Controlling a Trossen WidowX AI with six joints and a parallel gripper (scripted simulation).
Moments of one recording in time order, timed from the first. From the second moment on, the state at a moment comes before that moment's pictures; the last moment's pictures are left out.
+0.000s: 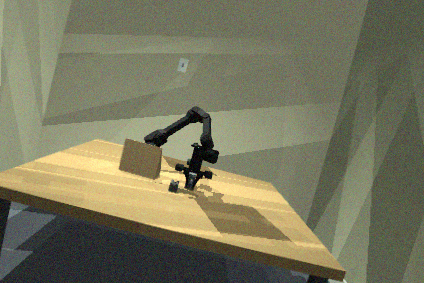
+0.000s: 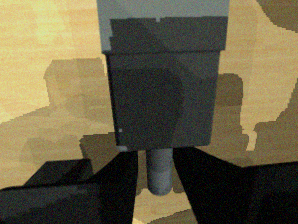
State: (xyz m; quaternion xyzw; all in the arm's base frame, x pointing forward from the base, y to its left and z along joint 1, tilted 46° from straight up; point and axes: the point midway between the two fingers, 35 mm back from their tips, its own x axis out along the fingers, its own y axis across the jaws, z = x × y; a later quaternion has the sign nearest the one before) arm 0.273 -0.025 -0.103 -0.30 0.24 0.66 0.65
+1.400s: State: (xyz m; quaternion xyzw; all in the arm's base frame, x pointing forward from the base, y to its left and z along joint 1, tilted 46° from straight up) arm 0.276 -0.052 -0.131 -0.30 0.24 0.66 0.65
